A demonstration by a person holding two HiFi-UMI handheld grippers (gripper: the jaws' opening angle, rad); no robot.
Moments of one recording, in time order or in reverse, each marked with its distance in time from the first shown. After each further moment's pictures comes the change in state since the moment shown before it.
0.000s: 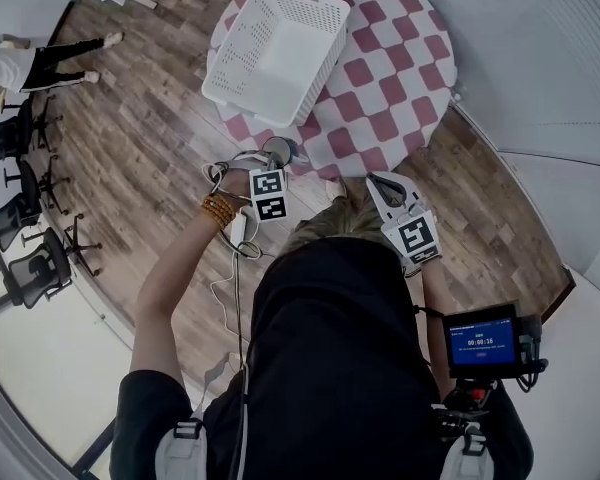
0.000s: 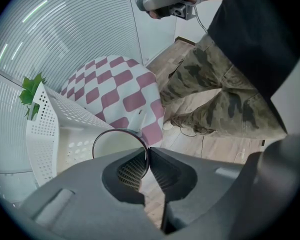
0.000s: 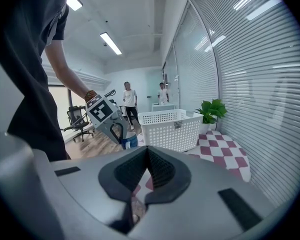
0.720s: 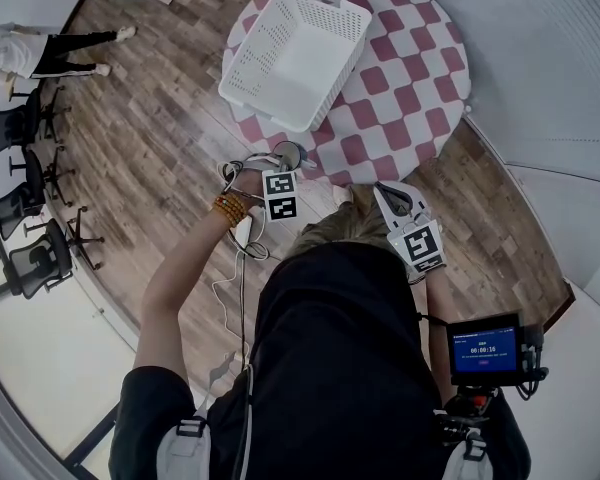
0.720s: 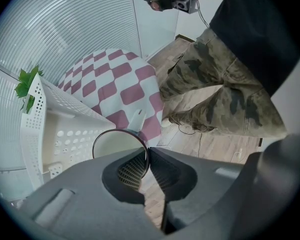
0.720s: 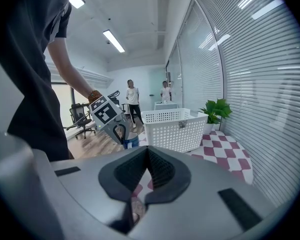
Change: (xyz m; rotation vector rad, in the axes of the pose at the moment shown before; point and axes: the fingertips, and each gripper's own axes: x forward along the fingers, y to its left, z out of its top) left arm 0.012 -0.003 -0.014 -0.013 0.030 -0.033; right arm 0.008 0.008 0.003 -0.026 0.020 0.024
